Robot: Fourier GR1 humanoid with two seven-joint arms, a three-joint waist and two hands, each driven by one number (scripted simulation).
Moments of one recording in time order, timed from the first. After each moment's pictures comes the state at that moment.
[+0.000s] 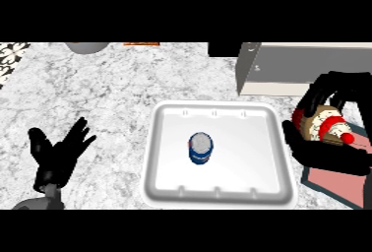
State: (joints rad) left arm -0.03 0.19 0.10 -1.37 0.14 -0.02 0.27; right arm -0.48 -0.17 -0.01 -2.15 0.62 0.50 0.77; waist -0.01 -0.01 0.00
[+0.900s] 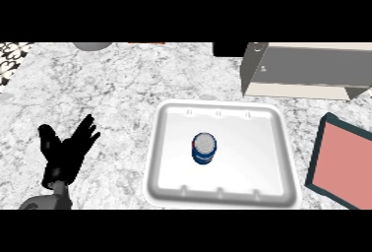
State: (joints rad) left arm -0.05 0.16 0.08 -1.40 0.10 0.00 0.29; right arm -1.05 -0.51 -0.37 -1.61 0.46 0.54 0.79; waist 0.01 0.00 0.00
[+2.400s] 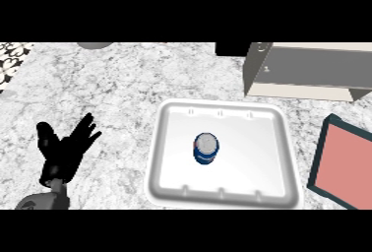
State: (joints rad) left arm -0.06 0.17 0.09 -1.39 0.11 -0.03 0.30; right arm -1.24 -0.63 -0.25 -0.68 0.67 0.20 0.11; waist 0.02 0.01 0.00
